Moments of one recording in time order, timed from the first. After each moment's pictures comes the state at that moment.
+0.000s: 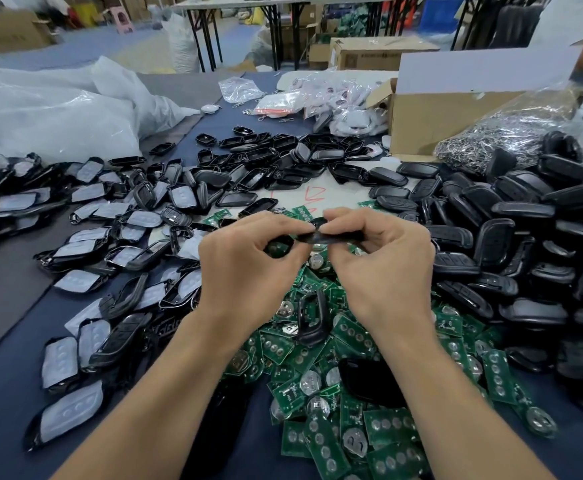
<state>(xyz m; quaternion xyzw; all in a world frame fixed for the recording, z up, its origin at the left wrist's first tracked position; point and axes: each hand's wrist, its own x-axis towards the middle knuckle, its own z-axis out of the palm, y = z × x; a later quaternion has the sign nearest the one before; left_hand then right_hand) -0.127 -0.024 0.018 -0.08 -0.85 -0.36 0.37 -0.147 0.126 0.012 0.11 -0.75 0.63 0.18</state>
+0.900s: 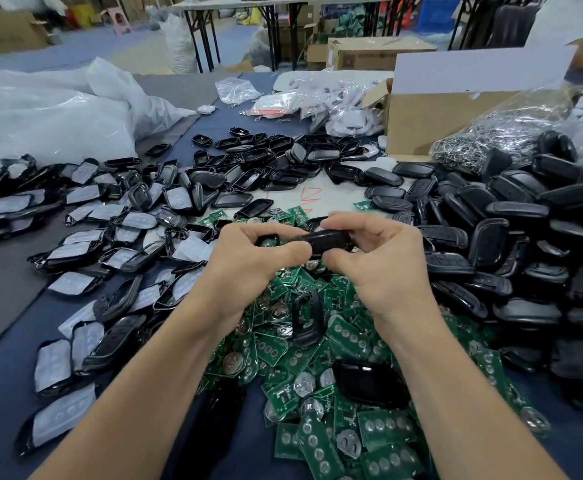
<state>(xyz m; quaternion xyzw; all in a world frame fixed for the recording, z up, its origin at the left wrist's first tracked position) -0.142 -0.034 0.015 0.02 -0.76 -0.64 0.05 -0.158 0.138 0.010 0.05 -0.69 0.72 0.05</state>
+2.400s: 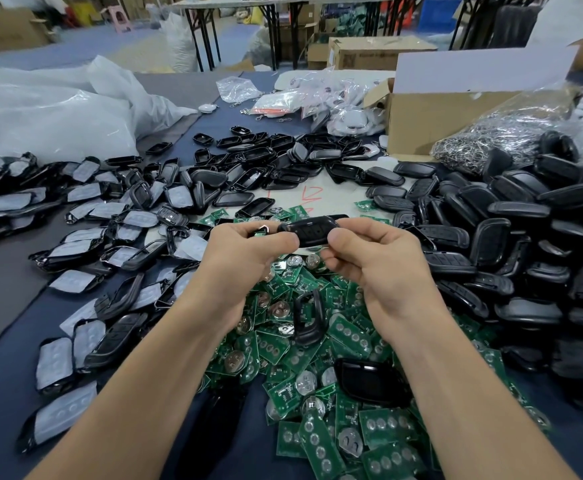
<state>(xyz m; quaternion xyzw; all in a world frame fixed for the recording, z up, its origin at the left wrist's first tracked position) -0.146 -0.038 0.013 0.12 -0.70 -0.70 0.04 -0.155 0.137 0.017 -0.03 -0.55 0.83 -0.07</state>
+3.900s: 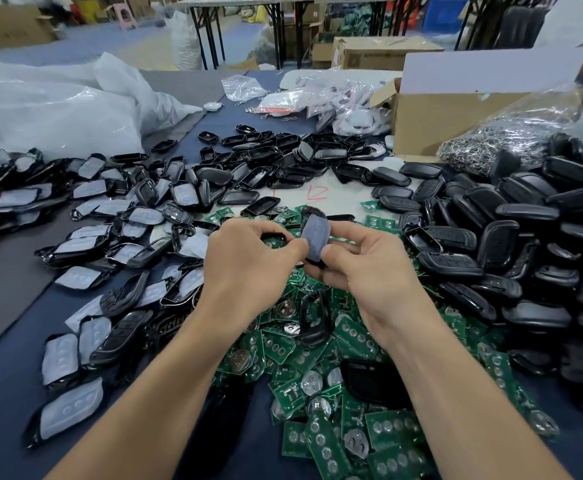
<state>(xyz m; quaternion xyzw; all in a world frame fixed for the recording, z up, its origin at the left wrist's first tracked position) -0.140 -0.028 0.014 0.12 -0.87 -0.46 0.16 -0.155 0.123 0.007 0.00 -0.61 0.78 -0.11</state>
